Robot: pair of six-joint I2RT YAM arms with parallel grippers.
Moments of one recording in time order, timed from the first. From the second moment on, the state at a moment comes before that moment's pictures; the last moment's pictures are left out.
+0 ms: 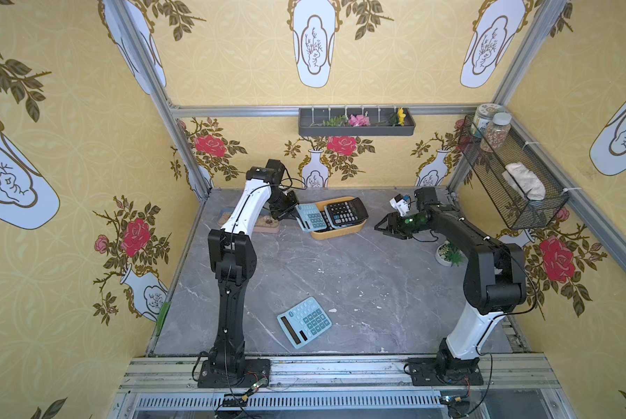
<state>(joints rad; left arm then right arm) -0.22 2.28 2.31 -1.35 0.42 -0.59 0.04 1.83 1.38 -0.64 -0.75 0.22</state>
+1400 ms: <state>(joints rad) -0.25 2.45 2.49 -1.34 0.49 -0.65 0.04 1.86 1.39 -0.64 -0.76 0.21</state>
